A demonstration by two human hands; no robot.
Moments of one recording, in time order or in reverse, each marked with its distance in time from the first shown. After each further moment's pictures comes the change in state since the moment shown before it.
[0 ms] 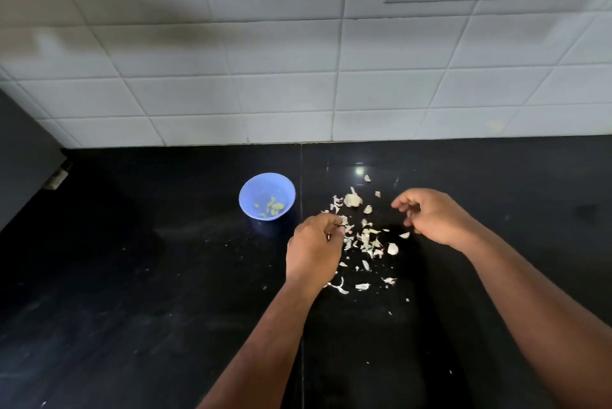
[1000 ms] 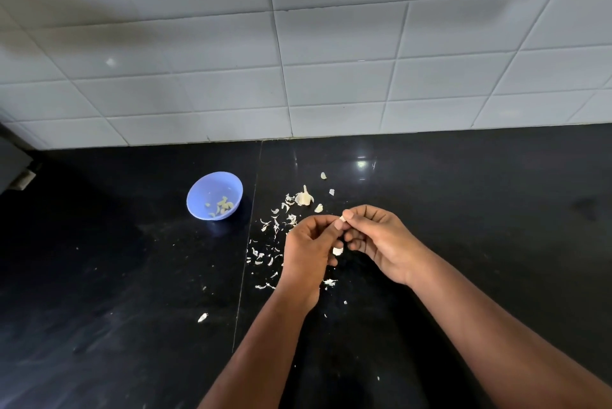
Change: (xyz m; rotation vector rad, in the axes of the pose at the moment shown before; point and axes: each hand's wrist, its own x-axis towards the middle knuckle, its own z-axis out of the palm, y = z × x) left_hand -0.014 0.062 0.095 -0.649 -0.004 -0.207; right_hand -0.017 0.040 0.014 1.165 -0.269 0.043
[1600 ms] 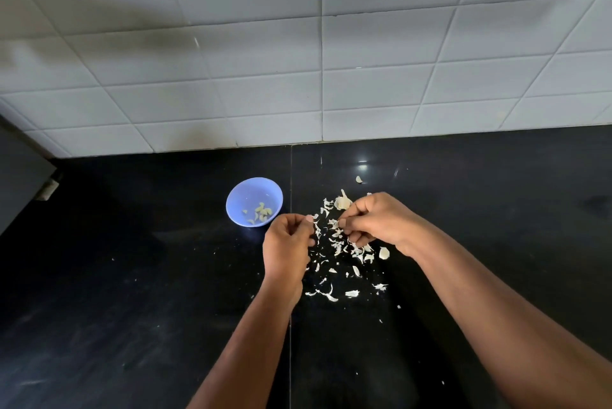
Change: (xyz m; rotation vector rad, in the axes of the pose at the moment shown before) left_hand 0.031 0.017 -0.111 0.124 0.239 0.019; right_hand 0.042 -0.020 0.084 -0.672 0.054 0.066
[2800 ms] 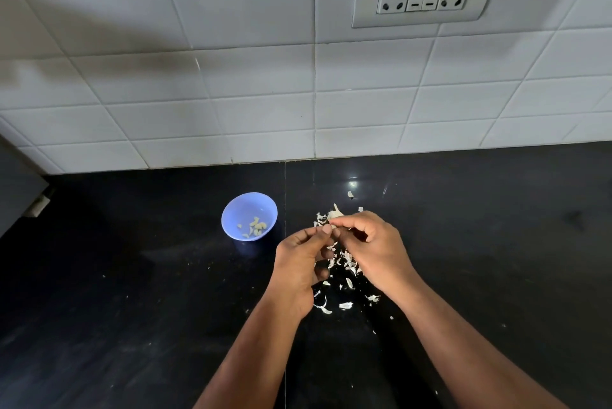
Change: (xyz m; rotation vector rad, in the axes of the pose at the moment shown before) left_hand -0.027 0.025 0.012 -0.314 -0.308 -0.215; right_hand -0.040 0.016 0.035 -0.034 0.439 -0.464
